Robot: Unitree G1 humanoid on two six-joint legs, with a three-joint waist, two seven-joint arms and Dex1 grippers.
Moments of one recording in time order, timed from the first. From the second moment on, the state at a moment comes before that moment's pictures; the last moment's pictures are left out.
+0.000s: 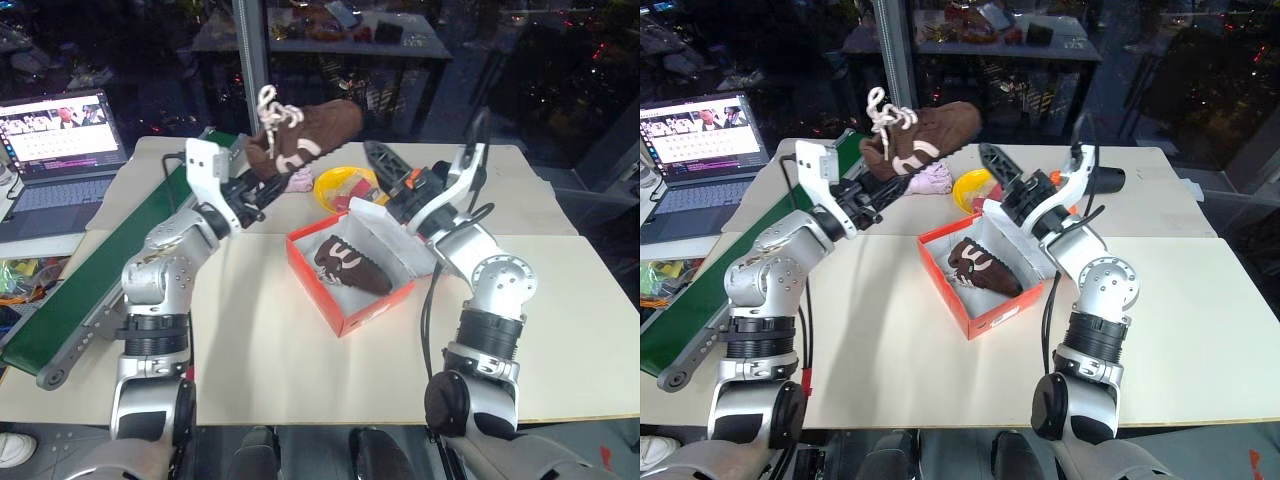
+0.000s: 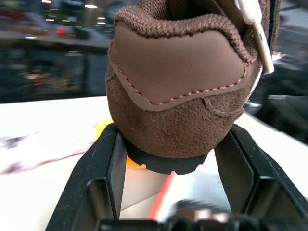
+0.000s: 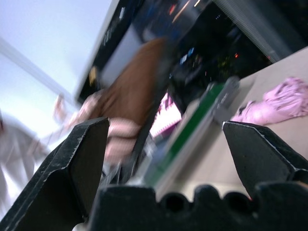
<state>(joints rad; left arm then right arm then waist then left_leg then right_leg) -0.74 0.30 0.16 -0.02 -0.53 0.67 -0.51 -0.84 -0.02 -0.57 0.06 1.01 0.91 0.11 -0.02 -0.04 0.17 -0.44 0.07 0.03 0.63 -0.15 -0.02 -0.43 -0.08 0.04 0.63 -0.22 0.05</state>
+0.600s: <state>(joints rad) -0.67 0.27 0.12 -0.07 -0.55 0.70 -0.49 -0.85 -0.07 -0.52 -0.01 1.15 0.89 0.02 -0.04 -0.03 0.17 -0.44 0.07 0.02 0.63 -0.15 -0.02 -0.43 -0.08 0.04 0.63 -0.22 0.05</state>
